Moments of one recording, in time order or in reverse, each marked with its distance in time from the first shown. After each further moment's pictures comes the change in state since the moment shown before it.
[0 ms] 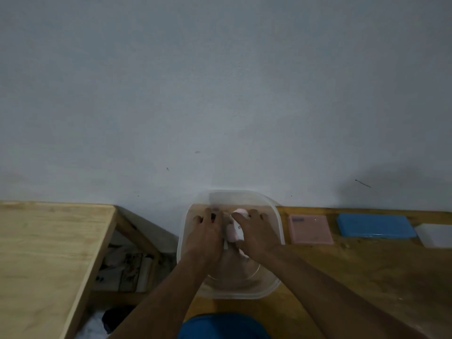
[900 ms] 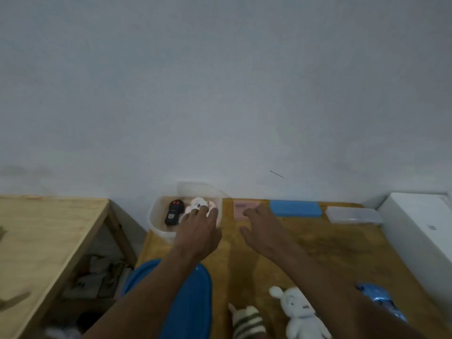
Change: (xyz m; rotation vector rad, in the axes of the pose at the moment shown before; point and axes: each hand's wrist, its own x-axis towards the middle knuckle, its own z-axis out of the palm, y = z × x) left_hand -0.179 0.152 -0.021 0.197 0.402 0.111; right_hand -0.235 0.084 -0.070 -0.004 0.419 -0.116
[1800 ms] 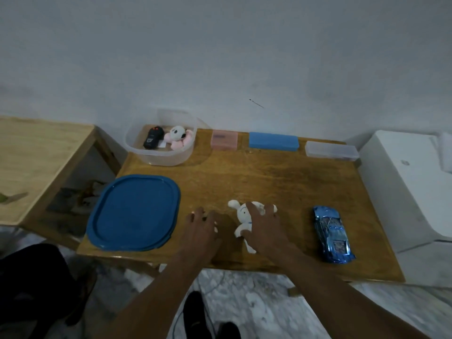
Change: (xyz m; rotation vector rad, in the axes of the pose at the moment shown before) left_hand -0.152 0.152 0.086 -0.171 -0.343 -0.223; right_hand -0.175 0.116 0.058 0.030 -0.372 0.202
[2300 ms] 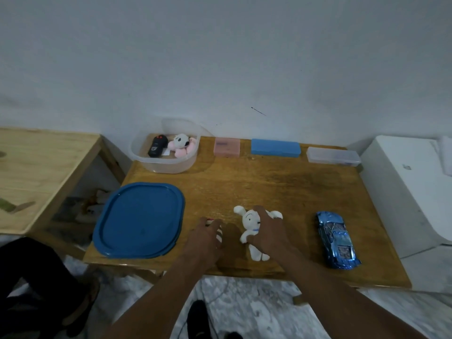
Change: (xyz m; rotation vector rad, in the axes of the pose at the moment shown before) left_hand 0.006 -0.011 -0.001 -0.182 -0.098 -0.013; right_hand -0.001 -0.005 -0.010 0.317 0.069 0.042
